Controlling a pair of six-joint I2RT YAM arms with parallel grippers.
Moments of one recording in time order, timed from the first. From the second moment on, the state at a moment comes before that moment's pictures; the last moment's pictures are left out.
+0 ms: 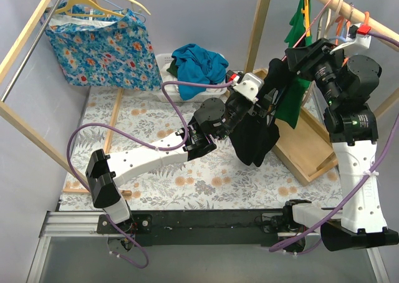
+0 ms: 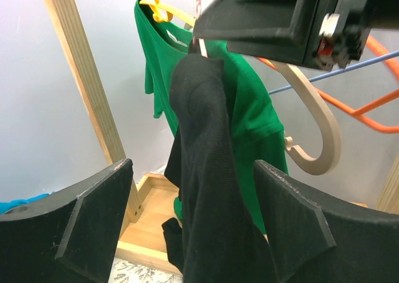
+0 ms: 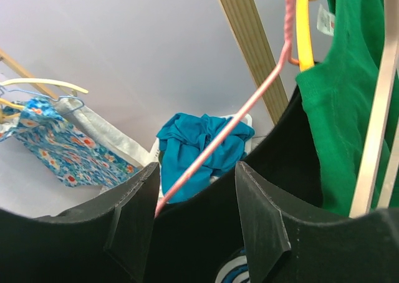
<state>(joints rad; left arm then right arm) -1.15 1.66 1.57 0.44 -0.38 0.22 0.12 1.12 1.60 -0.40 -0.12 0.51</state>
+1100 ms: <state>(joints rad) -1.15 1.66 1.57 0.42 -0.30 0.22 0.12 1.12 1.50 -0.25 -0.16 0.52</state>
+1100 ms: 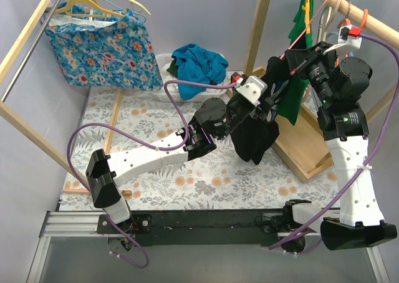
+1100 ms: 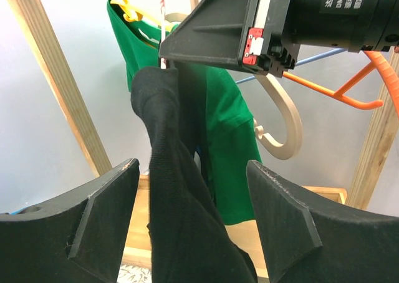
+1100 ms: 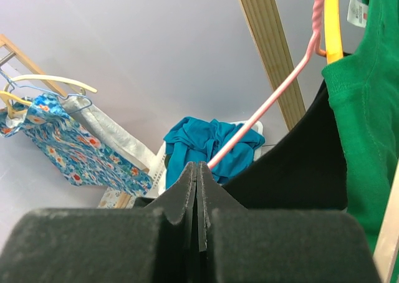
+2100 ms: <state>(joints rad) -1.15 1.66 1.67 0.32 -0.29 0.24 0.12 0.78 1.29 -0.37 -0.12 0.27</state>
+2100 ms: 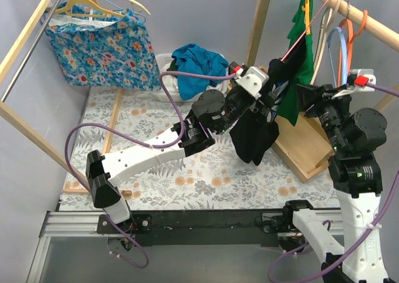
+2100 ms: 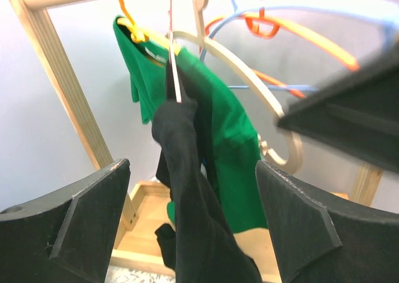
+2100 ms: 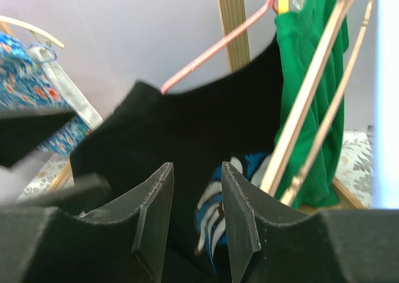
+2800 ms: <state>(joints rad) -1.14 1.87 2.11 -0.09 -0.30 0.08 0.12 0.60 0.95 -0.57 -0.12 0.25</state>
